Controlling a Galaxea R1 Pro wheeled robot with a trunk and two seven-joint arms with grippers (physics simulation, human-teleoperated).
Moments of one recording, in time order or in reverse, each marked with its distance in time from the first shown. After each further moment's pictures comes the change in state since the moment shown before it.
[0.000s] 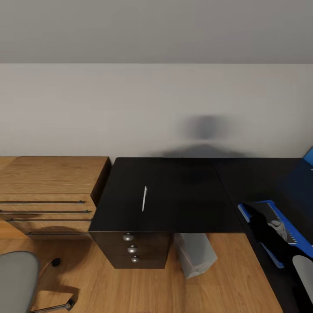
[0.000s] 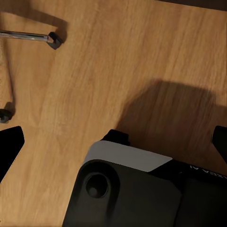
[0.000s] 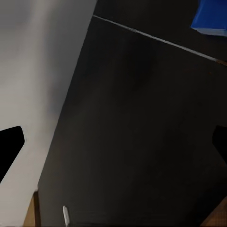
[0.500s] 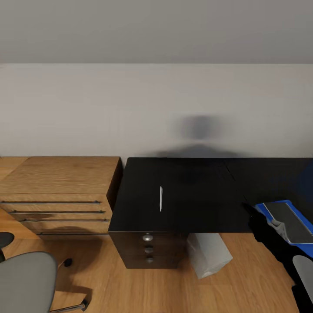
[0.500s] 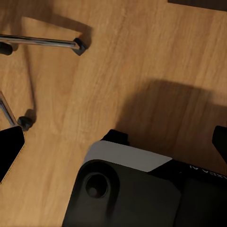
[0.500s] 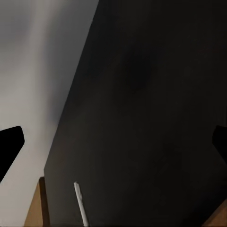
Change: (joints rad) left arm 0.000 -0.001 -0.001 0.000 0.000 0.000 0.000; right arm 0.000 -0.001 0.000 -0.002 0.002 0.001 0.006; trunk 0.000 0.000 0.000
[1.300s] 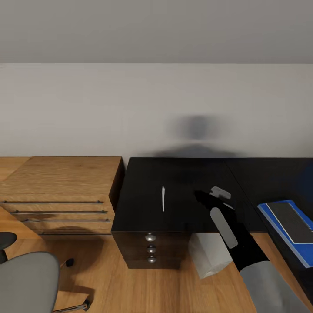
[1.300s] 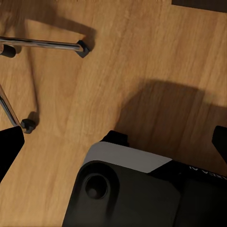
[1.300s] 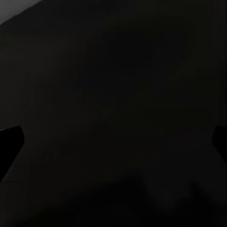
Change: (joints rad) left arm 0.000 -0.001 -0.002 0.000 -0.004 -0.002 0.001; right arm -0.454 0.123 0.508 0.382 0.655 -0.009 -0.264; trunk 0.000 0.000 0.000
